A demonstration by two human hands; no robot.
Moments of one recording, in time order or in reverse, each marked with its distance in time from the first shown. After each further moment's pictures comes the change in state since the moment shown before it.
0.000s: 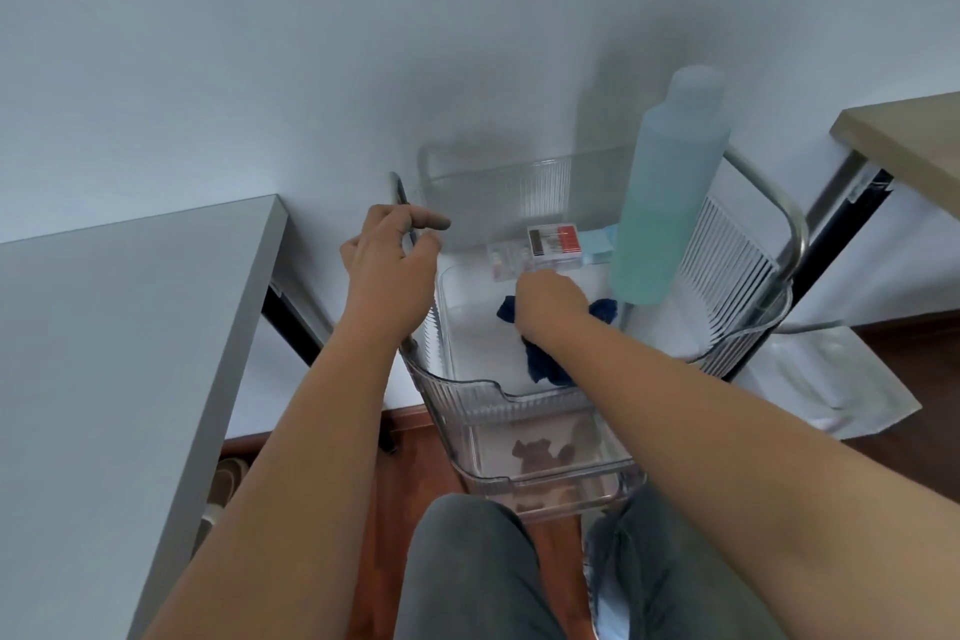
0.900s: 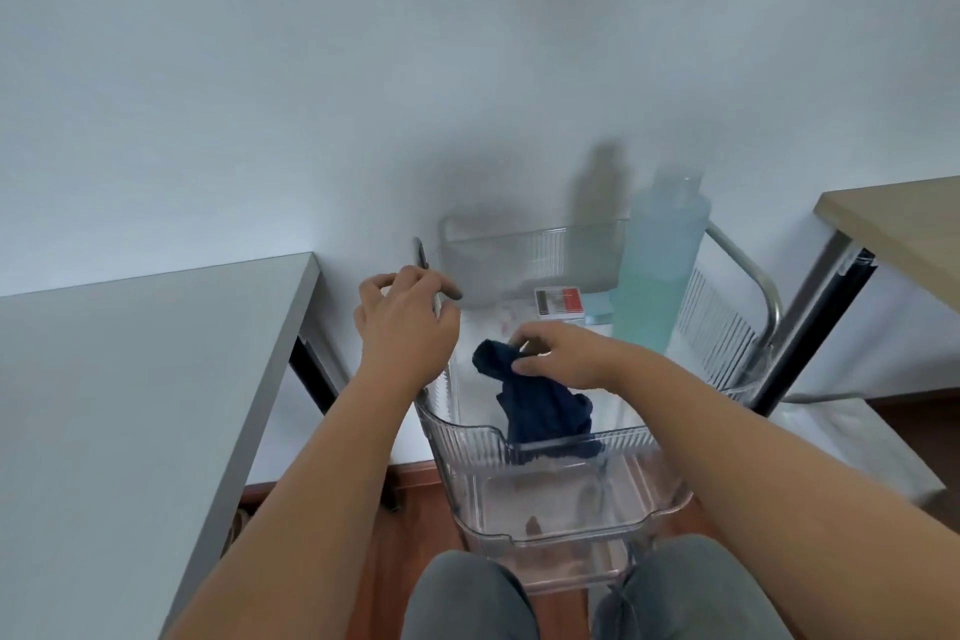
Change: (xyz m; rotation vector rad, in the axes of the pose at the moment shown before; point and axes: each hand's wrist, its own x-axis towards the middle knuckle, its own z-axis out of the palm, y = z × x) left_hand -0.002 -0.002 -0.003 0.468 -0.019 0.103; right_hand -0.040 0.035 -0.051 0.598 -0.300 -0.363
